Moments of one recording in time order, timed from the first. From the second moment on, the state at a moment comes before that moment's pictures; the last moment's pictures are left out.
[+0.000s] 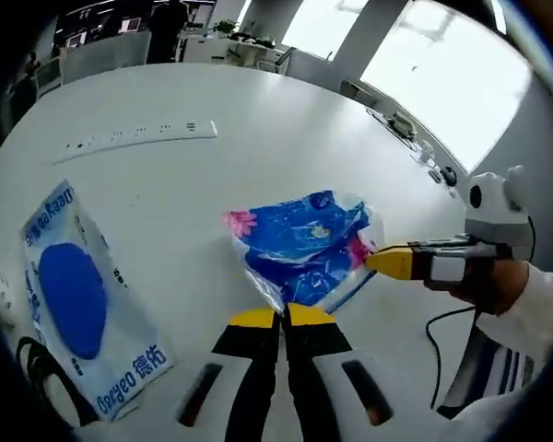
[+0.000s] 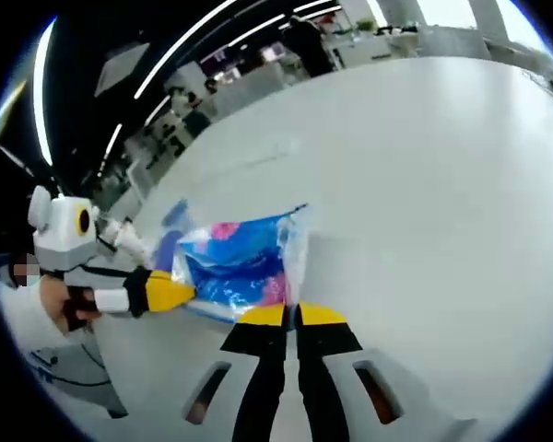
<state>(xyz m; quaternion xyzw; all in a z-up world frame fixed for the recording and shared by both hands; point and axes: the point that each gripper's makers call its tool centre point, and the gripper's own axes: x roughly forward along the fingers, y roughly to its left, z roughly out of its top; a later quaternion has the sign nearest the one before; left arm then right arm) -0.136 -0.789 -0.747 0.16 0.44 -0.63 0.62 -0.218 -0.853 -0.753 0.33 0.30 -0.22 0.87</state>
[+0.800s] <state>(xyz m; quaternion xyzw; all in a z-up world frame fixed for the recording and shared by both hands) -0.119 -0.782 -0.779 0.17 0.47 -0.60 0.63 -0.203 -0.851 -0.777 0.33 0.32 -0.20 0.87</state>
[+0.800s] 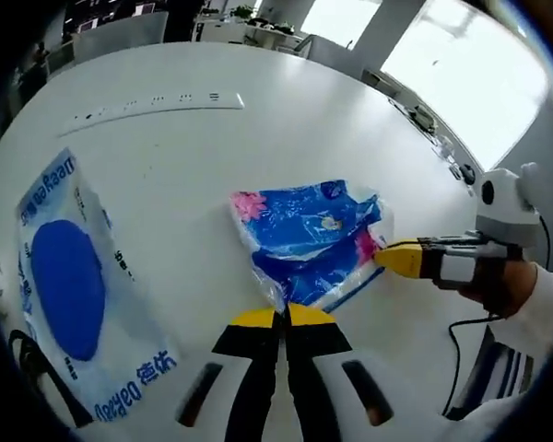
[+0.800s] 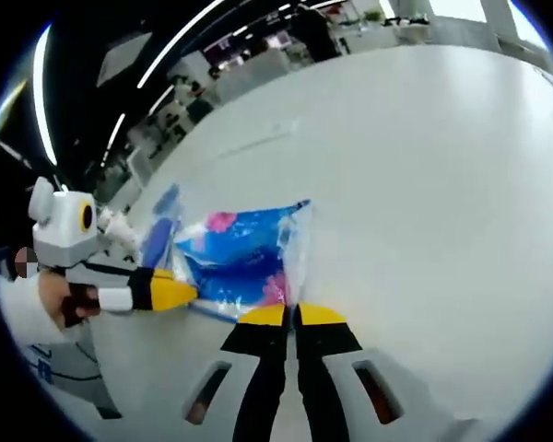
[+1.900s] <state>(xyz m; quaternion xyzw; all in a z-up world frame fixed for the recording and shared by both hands) -0.111 -0.773 -0.751 0.16 0.41 -0.60 0.67 -0.208 -0.827 -0.764 0.24 0.36 -0.17 0.89</state>
